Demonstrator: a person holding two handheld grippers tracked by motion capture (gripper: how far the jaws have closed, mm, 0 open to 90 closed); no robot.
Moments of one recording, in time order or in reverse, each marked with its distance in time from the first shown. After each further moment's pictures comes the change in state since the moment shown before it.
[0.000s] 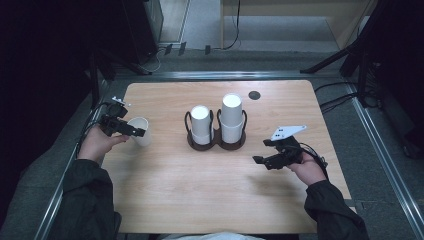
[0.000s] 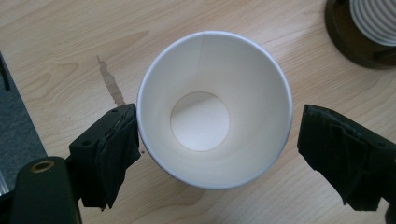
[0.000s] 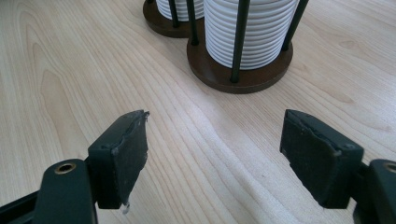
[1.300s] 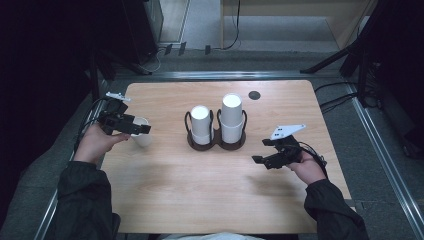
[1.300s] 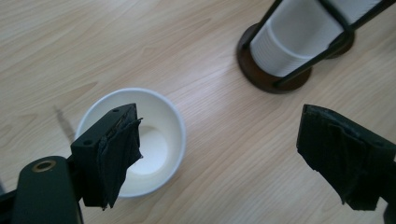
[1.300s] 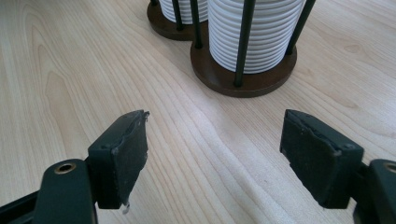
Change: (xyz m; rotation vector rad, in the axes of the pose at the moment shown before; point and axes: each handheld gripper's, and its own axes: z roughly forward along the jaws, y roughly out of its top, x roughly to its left) left arm -0.037 0.009 -0.041 -0.141 -0.150 0.086; right arm -0.001 0.003 0.001 -0.001 0.015 -0.004
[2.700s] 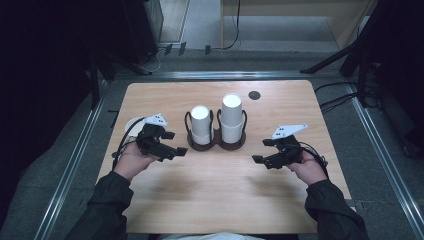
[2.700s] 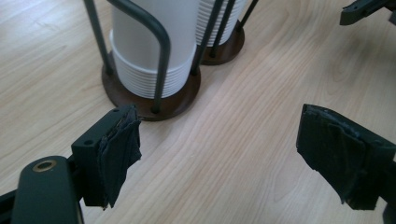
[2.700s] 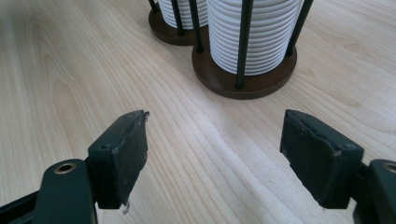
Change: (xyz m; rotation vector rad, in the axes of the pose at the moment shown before) left arm -0.086 -0.016 0.061 -0.073 -0.206 0.178; right arm 0.001 0.000 -0.002 -0.016 0.008 0.034
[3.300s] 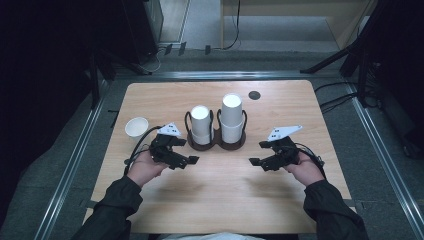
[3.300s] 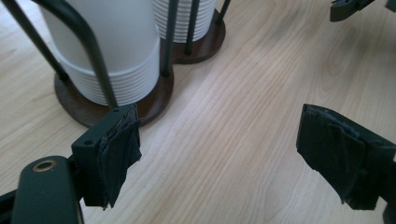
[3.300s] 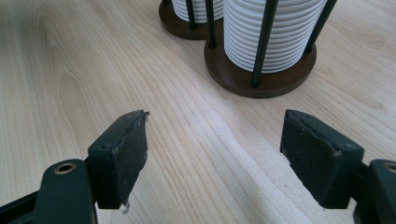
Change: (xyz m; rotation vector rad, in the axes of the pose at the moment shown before) left arm -0.021 -0.007 0.033 -0.006 -0.021 0.038; right arm 0.006 0.001 0.008 0.026 0.026 -0.018
